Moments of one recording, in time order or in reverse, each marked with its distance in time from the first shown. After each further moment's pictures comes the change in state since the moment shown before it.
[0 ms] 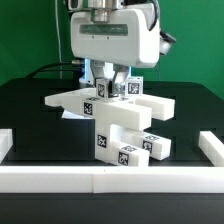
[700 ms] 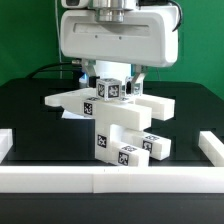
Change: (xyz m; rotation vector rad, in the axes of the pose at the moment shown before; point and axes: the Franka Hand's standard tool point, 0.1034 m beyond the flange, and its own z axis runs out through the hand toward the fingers) arm -0.005 -0.005 -0.001 -0.005 -0.002 -0.442
